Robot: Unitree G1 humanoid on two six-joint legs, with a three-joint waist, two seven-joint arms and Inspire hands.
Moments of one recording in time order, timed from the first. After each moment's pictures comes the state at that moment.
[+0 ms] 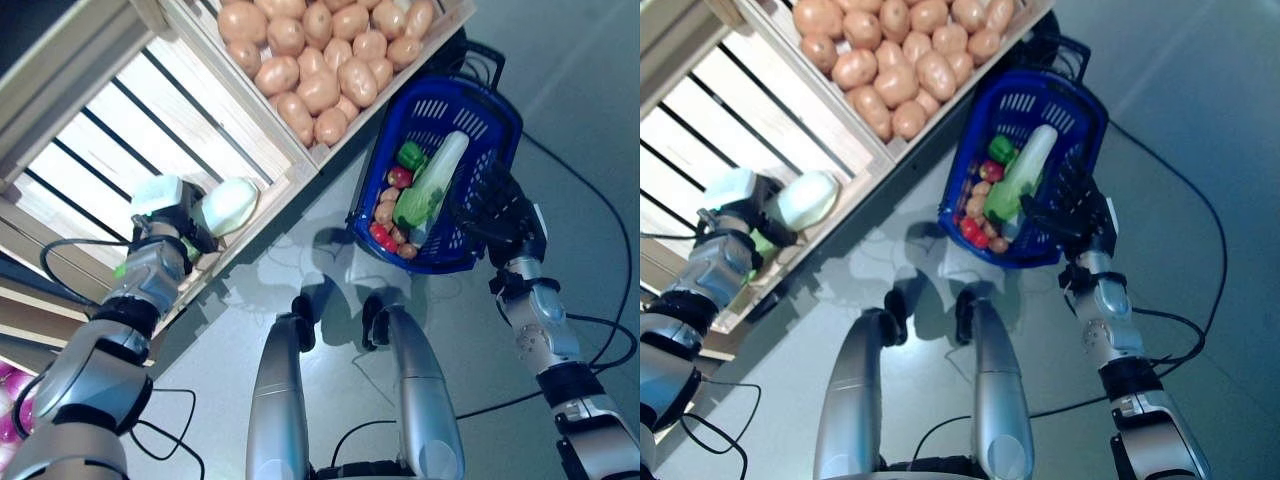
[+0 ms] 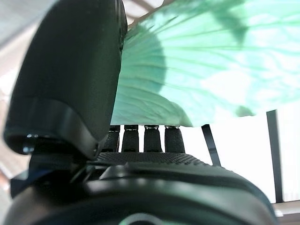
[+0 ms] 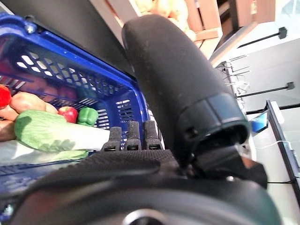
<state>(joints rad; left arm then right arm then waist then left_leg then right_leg) -0.76 0.78 -0.54 0.87 0.32 0.11 0.22 -0.38 -0.53 0.17 0.46 0.86 -0.29 -0.02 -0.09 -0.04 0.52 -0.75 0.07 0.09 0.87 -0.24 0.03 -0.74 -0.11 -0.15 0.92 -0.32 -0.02</state>
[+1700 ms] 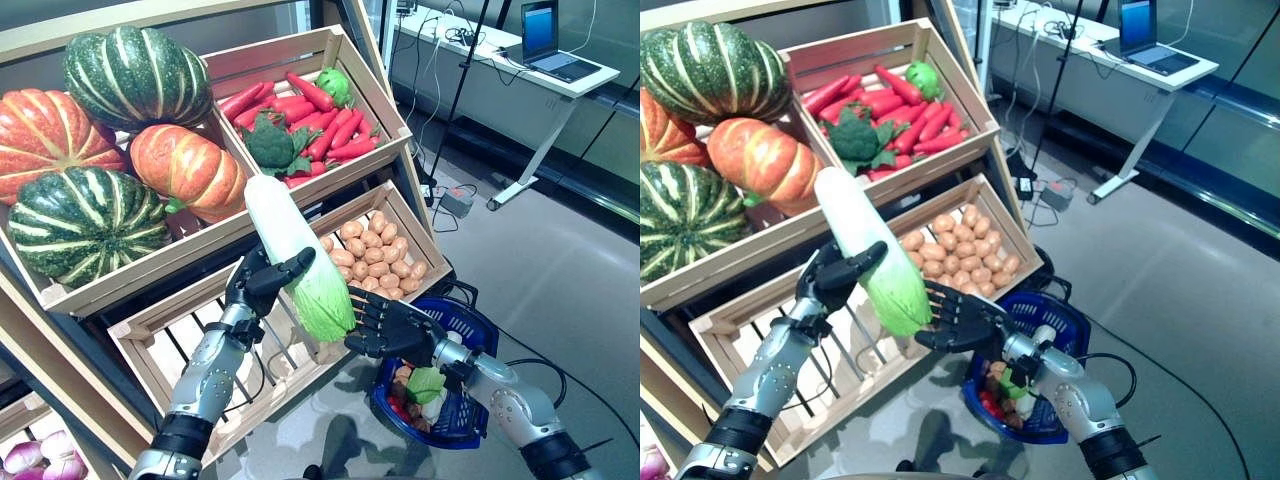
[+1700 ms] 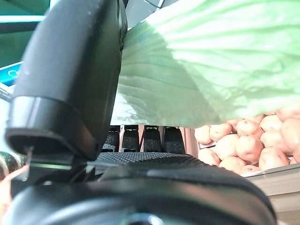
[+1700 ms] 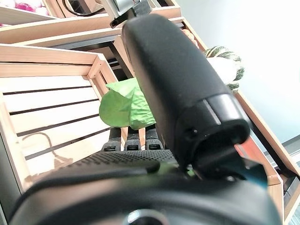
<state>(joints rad) -0.16 0.40 -0.11 0.23 -0.81 -0.05 -0.14 -0.07 -0.43 0.25 0.06 0.76 0.31 0.50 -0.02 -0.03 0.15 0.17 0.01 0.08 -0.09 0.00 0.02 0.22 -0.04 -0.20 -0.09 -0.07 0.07</state>
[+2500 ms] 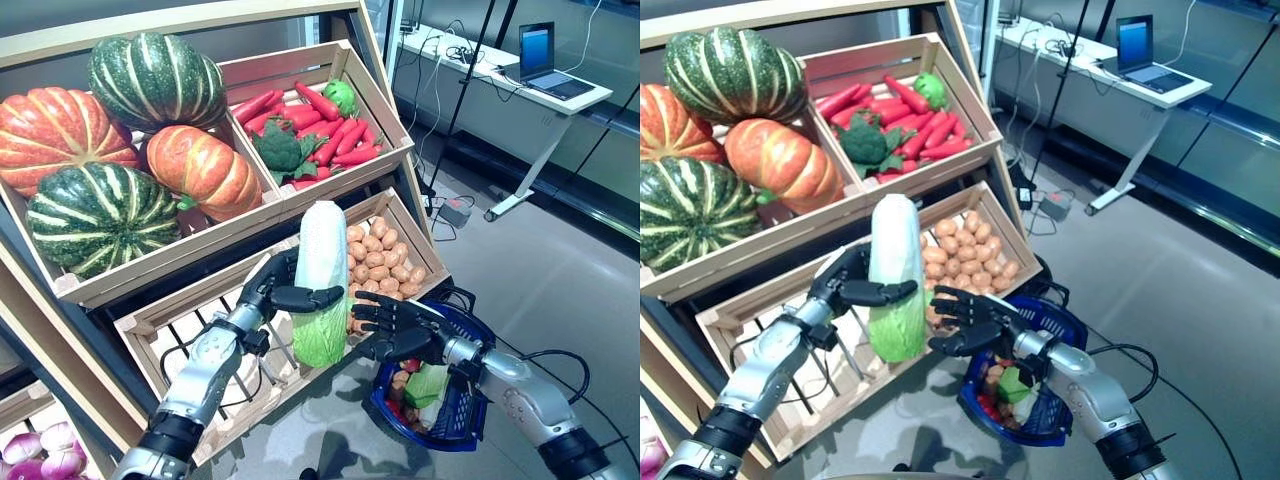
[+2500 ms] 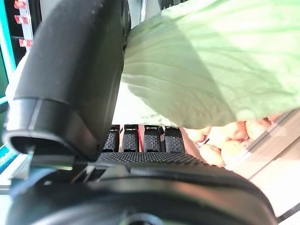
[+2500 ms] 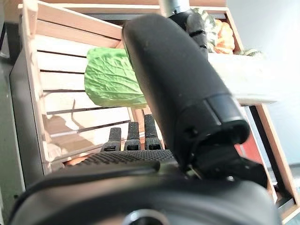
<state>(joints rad) -0.16 0.49 -0.23 0.17 -0.49 -0.06 -0.20 -0.09 -0.53 0.32 0.00 0.63 0.29 0.41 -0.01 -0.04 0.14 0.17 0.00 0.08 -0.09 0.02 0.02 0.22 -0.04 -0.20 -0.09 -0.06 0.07</state>
